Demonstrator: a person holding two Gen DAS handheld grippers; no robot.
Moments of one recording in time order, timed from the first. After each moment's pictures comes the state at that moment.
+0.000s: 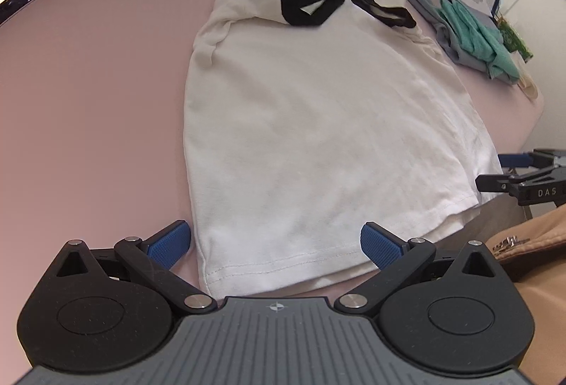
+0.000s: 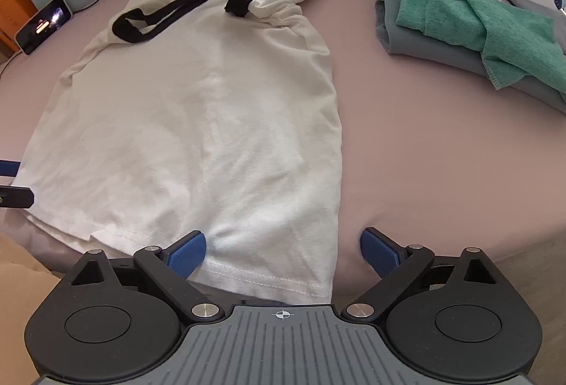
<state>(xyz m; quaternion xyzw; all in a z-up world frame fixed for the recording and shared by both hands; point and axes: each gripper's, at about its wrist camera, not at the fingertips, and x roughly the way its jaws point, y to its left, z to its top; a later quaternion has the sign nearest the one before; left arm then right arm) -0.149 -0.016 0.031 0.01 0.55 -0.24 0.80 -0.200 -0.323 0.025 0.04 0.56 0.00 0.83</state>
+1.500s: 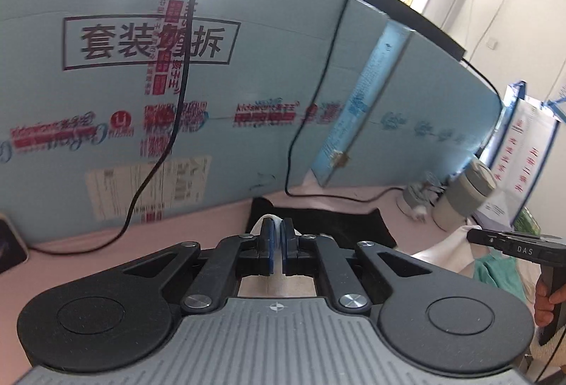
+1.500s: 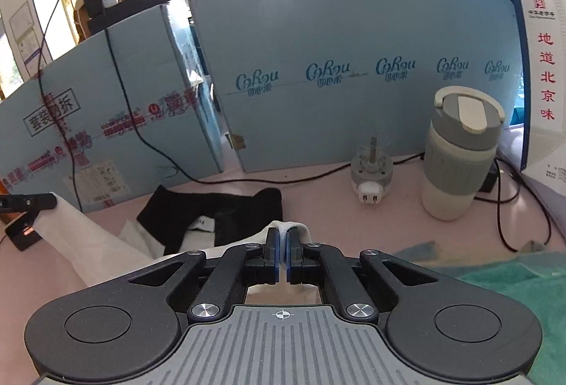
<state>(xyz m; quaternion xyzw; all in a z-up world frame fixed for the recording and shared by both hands) 0.122 -0.051 0.132 -0.08 0.37 -0.23 0.90 0.036 -0.392 0.120 0.09 0.36 0.00 0.93</state>
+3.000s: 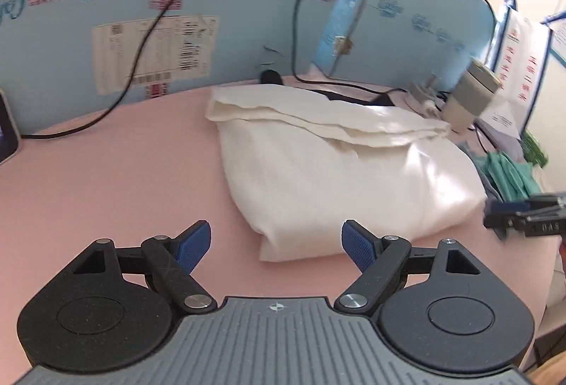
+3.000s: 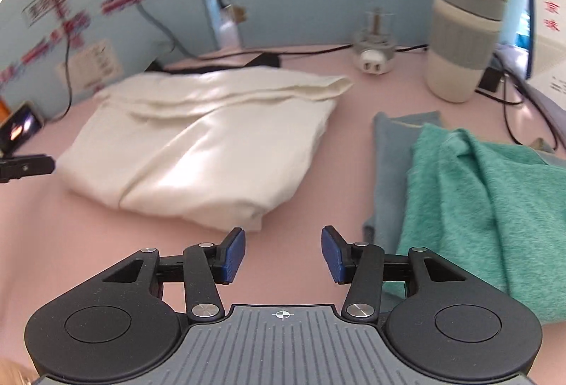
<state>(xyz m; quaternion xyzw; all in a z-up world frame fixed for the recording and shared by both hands) 0.042 -0.031 0.038 -0.03 0.41 -0.26 0.87 -0.037 -0.378 0.046 0.04 0.46 0.02 0.88</state>
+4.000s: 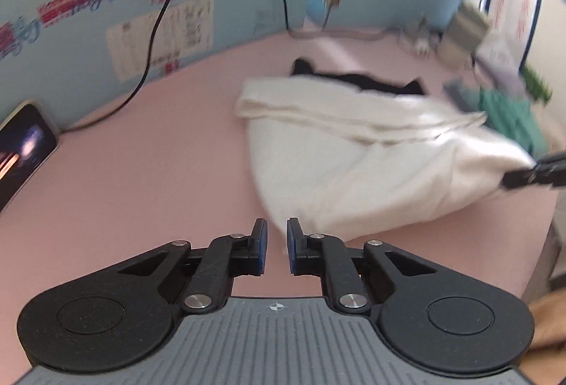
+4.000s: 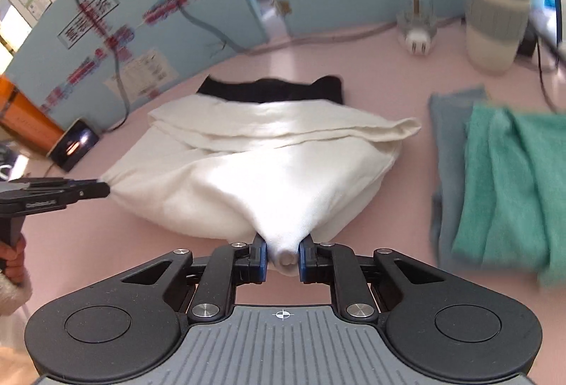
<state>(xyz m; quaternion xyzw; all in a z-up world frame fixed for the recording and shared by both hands) 0.007 -0.012 0.081 0.07 0.51 -0.24 0.82 -0.051 -0.359 0.083 0.15 0.52 0.08 0.84</state>
